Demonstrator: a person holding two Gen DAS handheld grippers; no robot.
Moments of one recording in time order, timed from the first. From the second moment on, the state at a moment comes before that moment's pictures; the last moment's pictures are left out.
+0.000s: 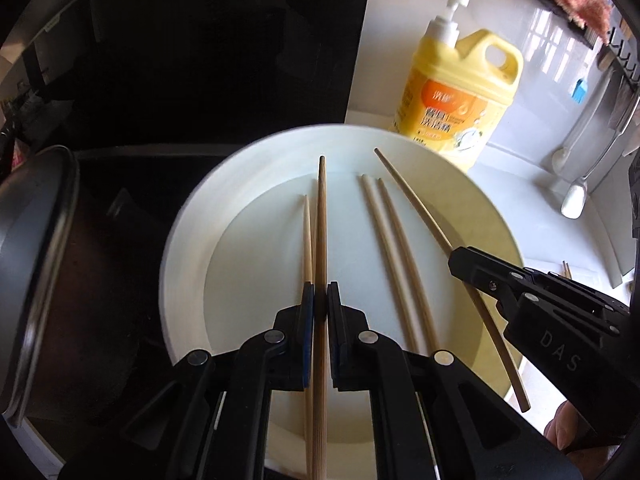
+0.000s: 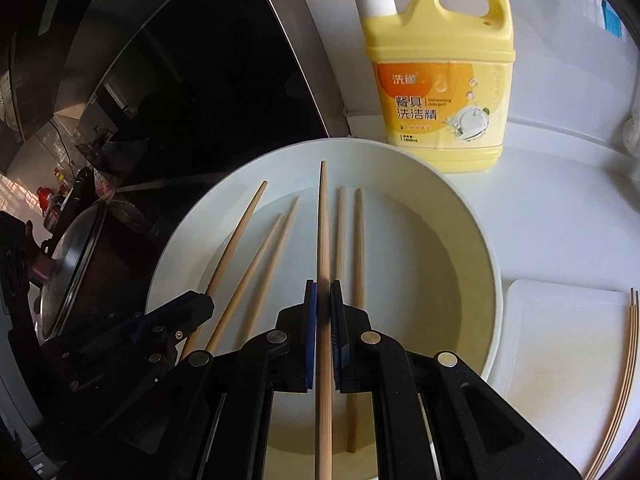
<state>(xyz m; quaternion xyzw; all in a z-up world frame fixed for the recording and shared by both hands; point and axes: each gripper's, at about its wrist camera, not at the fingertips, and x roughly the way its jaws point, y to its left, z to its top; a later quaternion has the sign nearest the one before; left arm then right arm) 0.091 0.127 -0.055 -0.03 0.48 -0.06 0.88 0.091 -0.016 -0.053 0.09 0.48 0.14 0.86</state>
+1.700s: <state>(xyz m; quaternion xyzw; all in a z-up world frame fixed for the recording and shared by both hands) 0.035 0.067 -0.011 0.00 0.45 -0.02 0.89 -0.016 -0.169 -0.010 0.09 0.42 0.07 0.90</state>
